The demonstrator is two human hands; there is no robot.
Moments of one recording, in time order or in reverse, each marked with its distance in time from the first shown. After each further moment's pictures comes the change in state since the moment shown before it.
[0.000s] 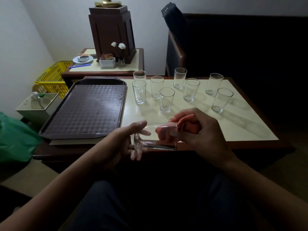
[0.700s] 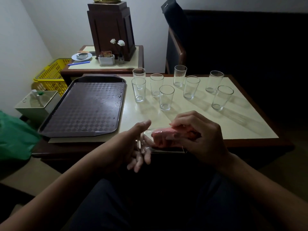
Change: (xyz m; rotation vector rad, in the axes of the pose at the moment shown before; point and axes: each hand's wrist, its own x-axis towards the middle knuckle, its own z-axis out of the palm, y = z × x) left_hand -0.002 -0.004 0.009 0.073 -0.152 -0.096; right_hand -0.001 0.021 -0.005 -0.330 -0.014 -0.538
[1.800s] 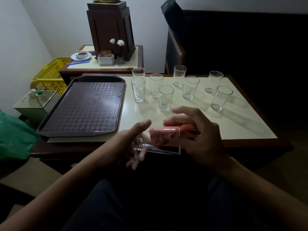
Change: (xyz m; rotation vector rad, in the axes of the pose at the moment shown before) left_hand -0.003 0.002 0.002 0.127 0.065 0.113; right_hand 0.004 -0.031 0.000 0.240 0.004 0.348
